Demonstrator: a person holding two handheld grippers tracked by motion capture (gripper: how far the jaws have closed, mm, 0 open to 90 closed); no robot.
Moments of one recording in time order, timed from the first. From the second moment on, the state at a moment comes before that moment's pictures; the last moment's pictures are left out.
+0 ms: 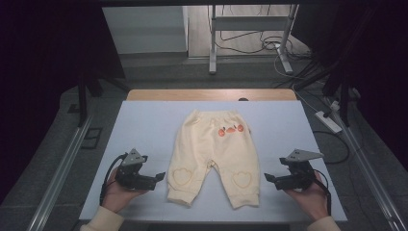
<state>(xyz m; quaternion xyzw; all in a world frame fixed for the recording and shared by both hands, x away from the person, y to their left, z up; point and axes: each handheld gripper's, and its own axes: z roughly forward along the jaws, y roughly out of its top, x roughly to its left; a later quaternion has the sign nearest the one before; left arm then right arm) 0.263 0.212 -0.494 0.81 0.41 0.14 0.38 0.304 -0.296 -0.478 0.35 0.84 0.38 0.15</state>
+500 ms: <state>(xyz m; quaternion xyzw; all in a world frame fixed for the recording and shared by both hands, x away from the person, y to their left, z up) 0.263 0.214 -0.495 0.81 0.41 0.14 0.38 0.304 -0.297 -0.481 0.35 0.84 0.38 0.16</state>
